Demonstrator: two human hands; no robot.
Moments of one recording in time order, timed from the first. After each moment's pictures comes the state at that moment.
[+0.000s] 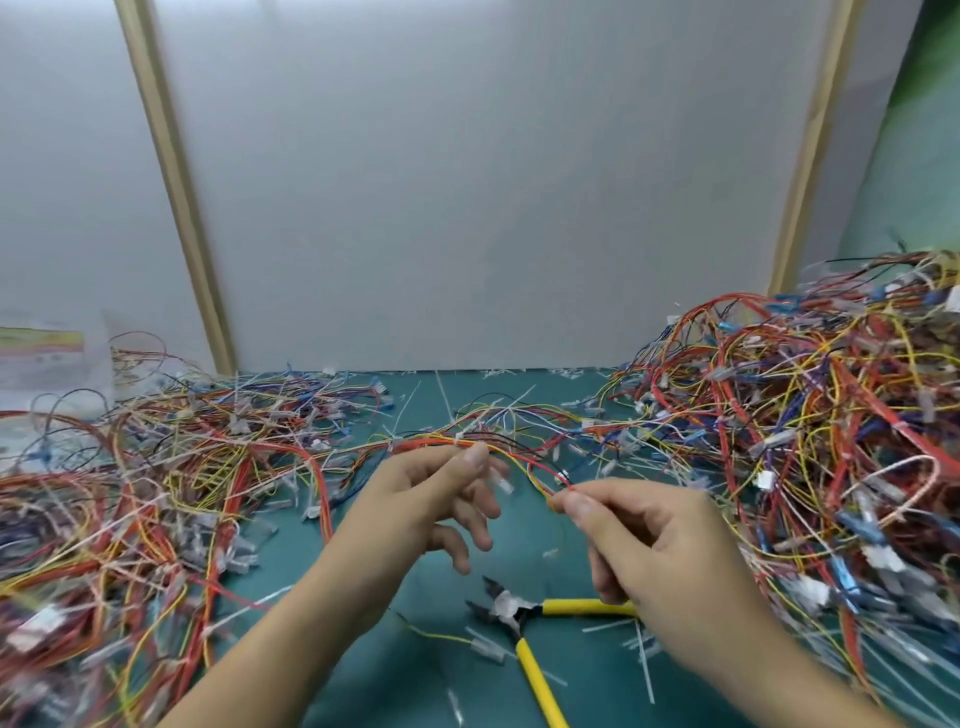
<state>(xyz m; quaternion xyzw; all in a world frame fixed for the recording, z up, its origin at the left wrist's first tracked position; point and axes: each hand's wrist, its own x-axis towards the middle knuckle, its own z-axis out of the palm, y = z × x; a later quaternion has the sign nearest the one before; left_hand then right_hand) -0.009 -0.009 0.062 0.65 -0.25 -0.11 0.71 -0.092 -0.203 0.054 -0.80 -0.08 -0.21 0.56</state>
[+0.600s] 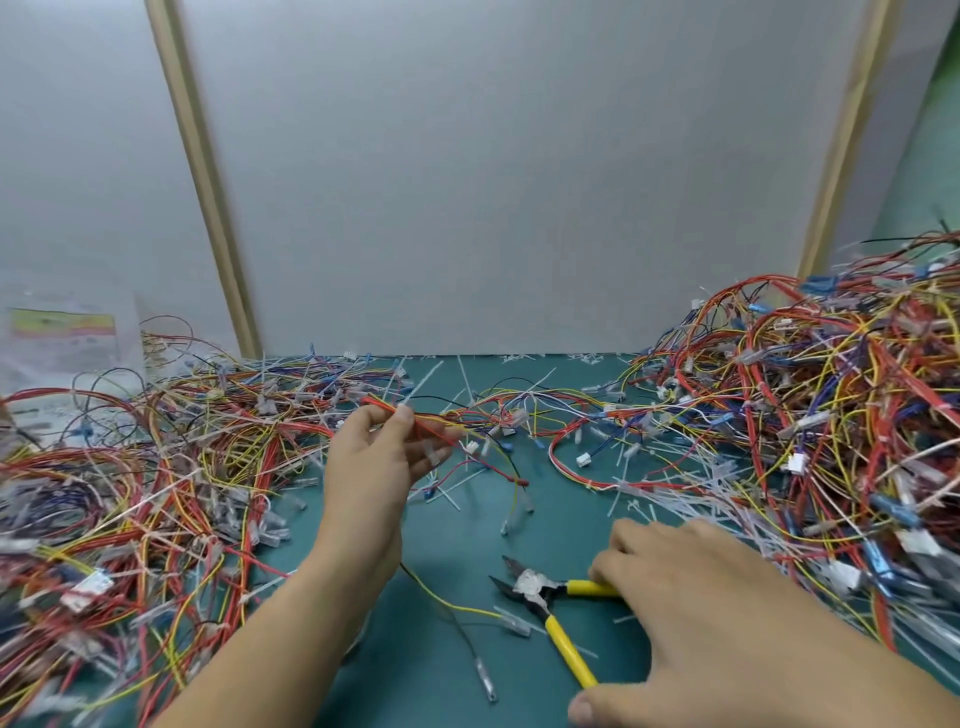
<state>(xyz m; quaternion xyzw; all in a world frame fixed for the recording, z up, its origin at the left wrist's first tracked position) 0.009 0.001 0.061 0.56 -0.03 0.10 0.82 -0.113 -0.195 0.071 -0.99 -0.11 0.06 -0.05</state>
